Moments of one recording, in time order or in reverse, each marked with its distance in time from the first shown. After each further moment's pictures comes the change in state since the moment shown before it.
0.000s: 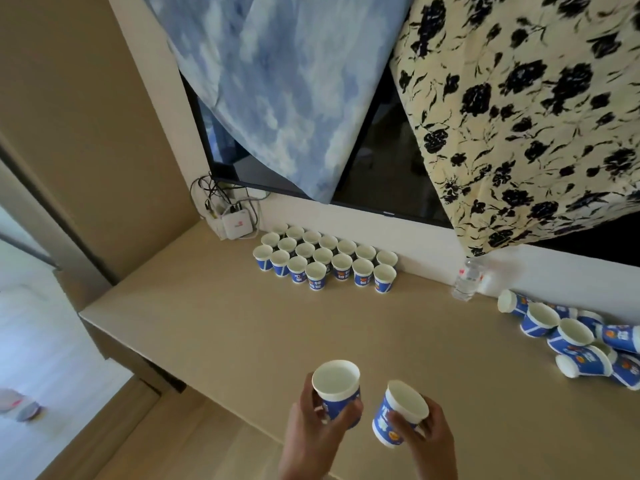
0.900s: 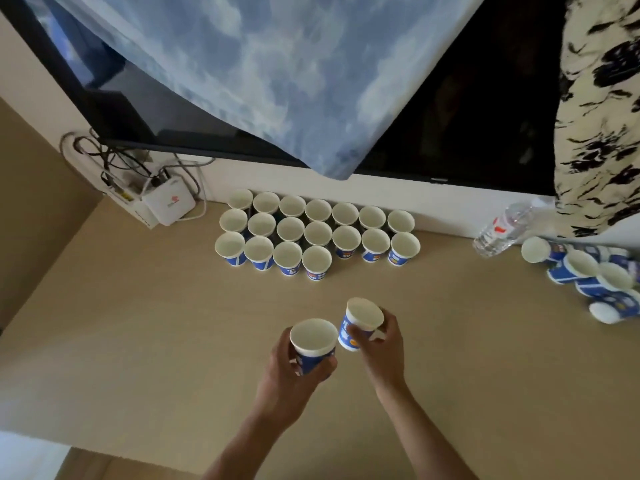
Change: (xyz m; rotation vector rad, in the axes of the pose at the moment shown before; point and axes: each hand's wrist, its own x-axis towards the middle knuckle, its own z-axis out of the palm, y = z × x) left_hand 0.270 -0.036 -0.126 0.171 -0.278 -0.163; right_hand 0.165 0.004 0.246 -0.170 0.248 0.010
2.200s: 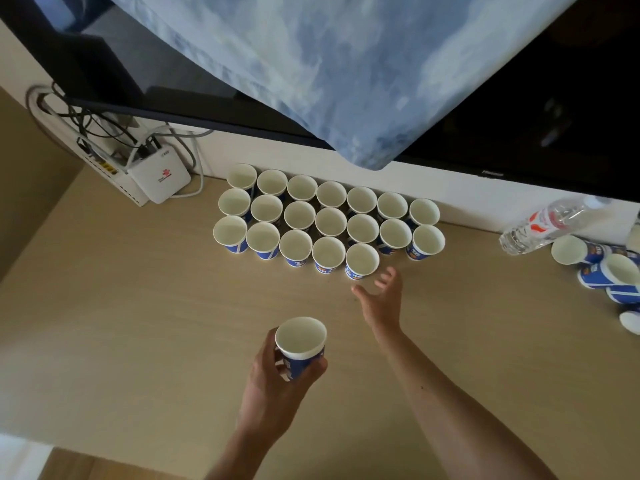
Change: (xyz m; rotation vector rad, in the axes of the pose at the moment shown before) left_hand 0.030 -0.021 -0.022 -0.034 0.077 -0.065; right_hand 0.126 0.049 0.061 -0.178 0.049 0.006
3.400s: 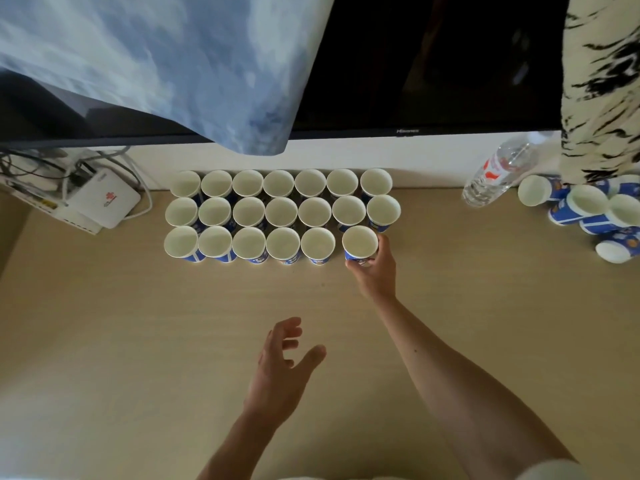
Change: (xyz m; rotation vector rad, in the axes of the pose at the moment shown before) left_hand 0.008 0.008 0.061 0.266 -0.141 -0.025; right_hand 0.031 0.001 -0.061 -0.005 0.028 -0.145
